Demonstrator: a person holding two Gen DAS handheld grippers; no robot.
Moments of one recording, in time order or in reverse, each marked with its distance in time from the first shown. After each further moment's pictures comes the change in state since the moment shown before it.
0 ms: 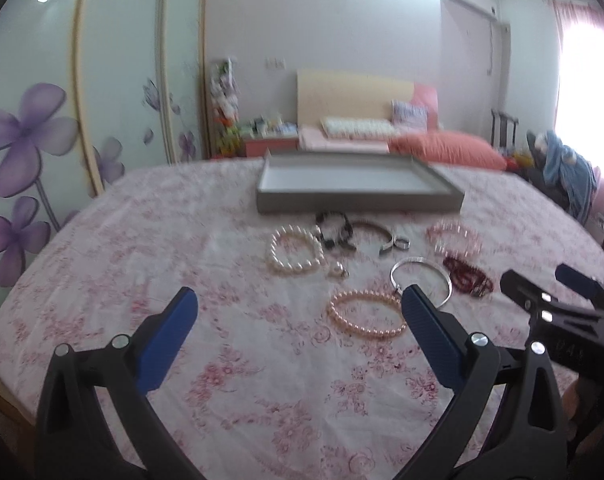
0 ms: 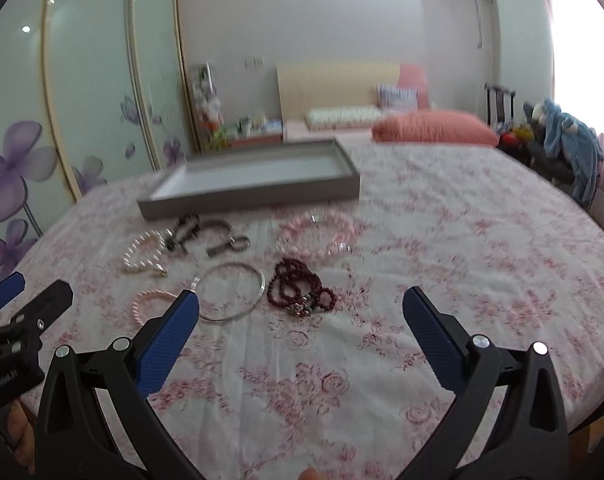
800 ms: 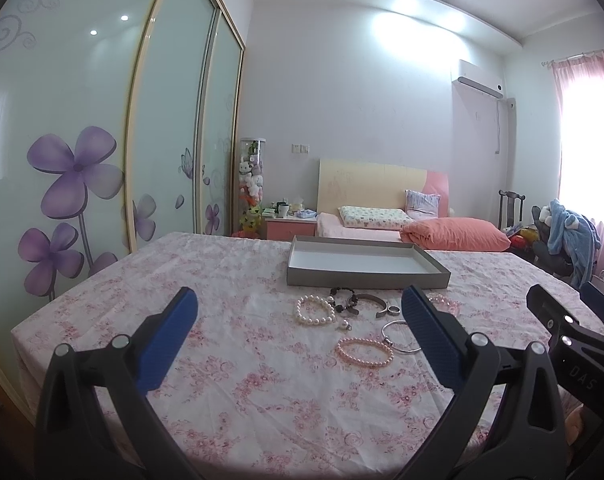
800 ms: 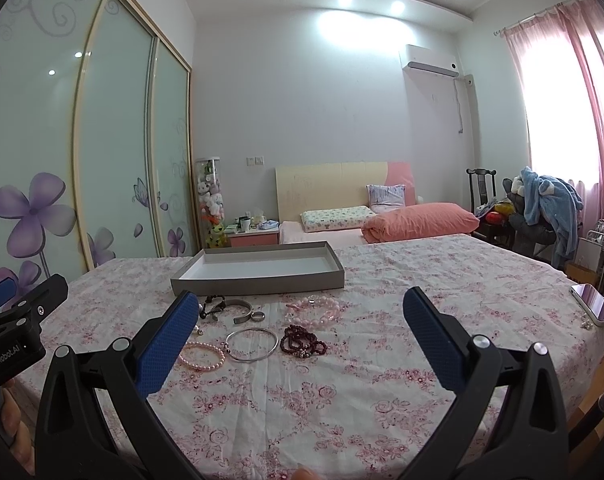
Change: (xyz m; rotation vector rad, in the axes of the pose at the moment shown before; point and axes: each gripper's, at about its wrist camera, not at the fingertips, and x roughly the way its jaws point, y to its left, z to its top) left arm -0.116 0.007 -0.038 -0.087 -0.377 0.074; right arm -0.106 0.009 -0.034 -0.024 -0.430 -0.015
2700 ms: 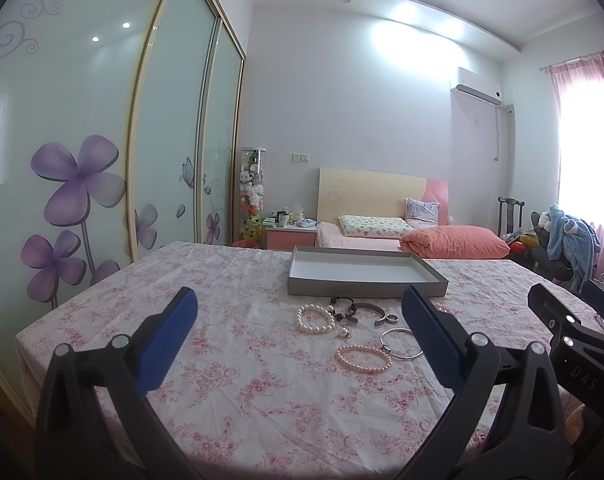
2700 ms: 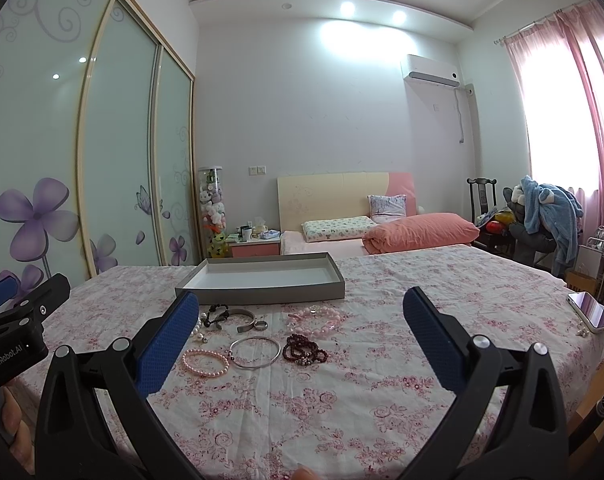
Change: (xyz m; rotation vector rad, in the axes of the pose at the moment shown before) left arm -0.010 0.004 0.014 0.001 -0.028 0.001; right arm -0.016 0.001 0.007 -0.005 -0.039 0.003
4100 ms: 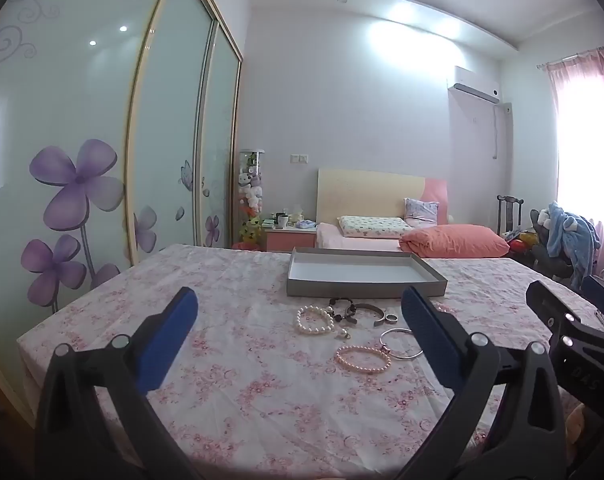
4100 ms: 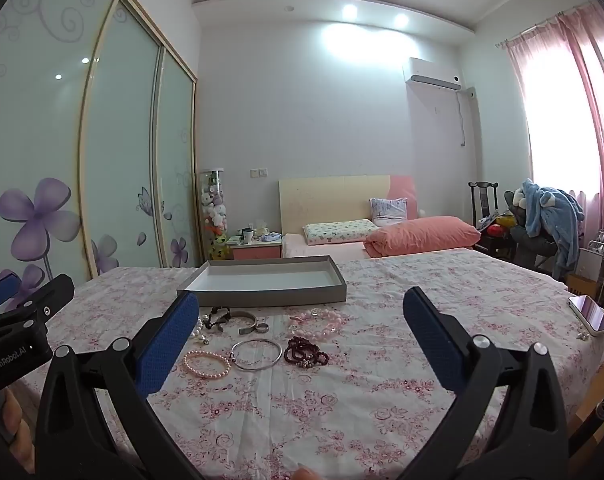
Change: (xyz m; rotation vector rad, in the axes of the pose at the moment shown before) left arm 0.000 0.000 0.000 0.011 -0.006 0.003; right arm -0.001 0.000 0.001 -0.004 -0.013 0.002
